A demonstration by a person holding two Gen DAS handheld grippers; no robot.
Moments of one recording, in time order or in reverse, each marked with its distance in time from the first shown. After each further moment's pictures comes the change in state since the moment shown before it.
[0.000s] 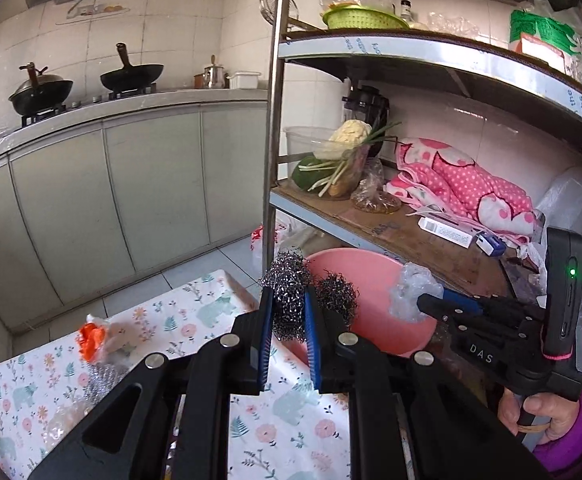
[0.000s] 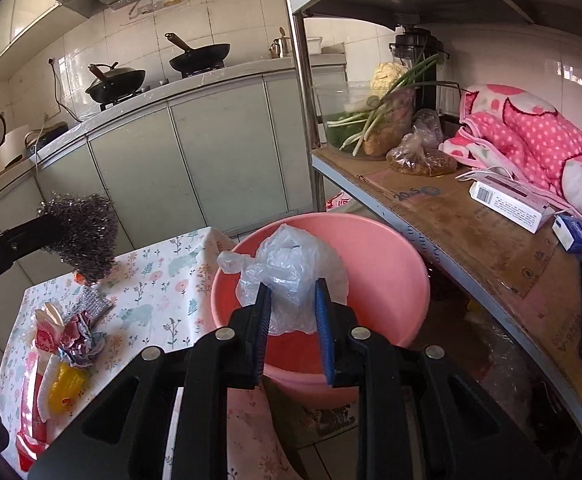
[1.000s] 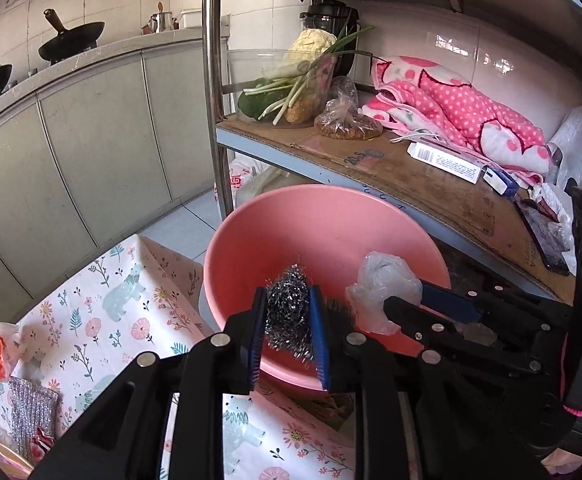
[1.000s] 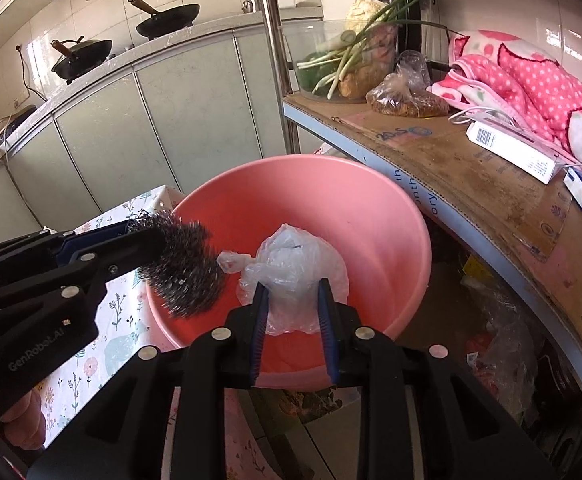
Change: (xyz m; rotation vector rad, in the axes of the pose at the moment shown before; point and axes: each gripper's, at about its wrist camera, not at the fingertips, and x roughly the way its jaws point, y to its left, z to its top) left arm 0.132 -0.053 -0.015 0.071 0.214 -0.062; right arm 0.057 -0.019 -0.020 0.045 0.144 -0.046
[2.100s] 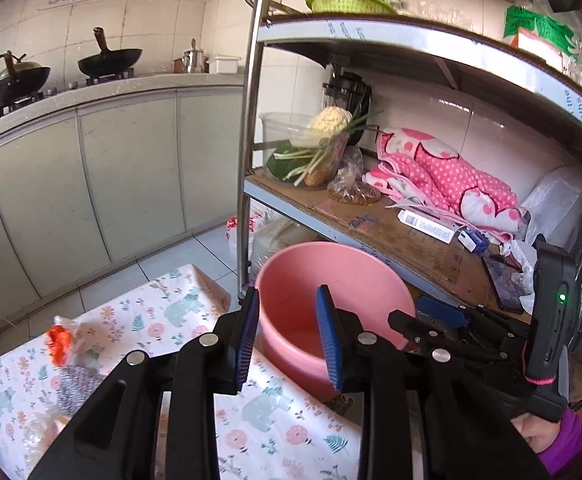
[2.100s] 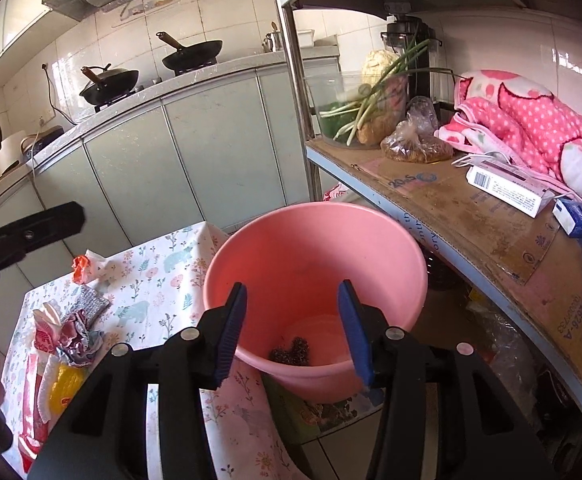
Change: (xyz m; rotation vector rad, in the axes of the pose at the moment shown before) left arm -0.129 0.045 -0.005 -0.089 -0.180 -0.007; right arm -0.062 0.017 0.006 -0.021 -0.130 0.075
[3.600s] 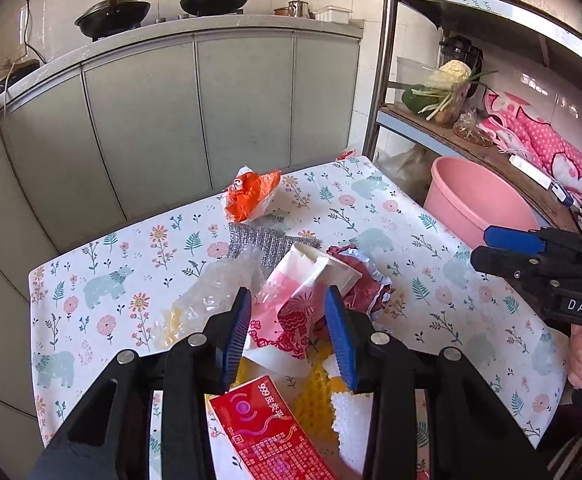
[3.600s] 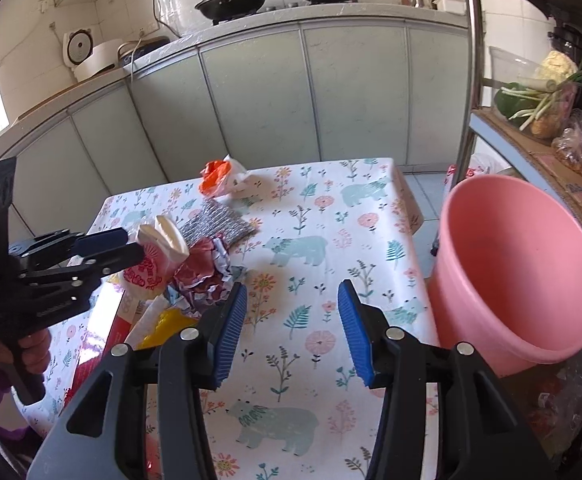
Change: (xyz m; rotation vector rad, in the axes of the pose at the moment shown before) left arm -0.050 0.156 -0.121 -0.096 0.171 0.256; right arm 0.036 0.158 -0.038 -0.252 0.221 0.302
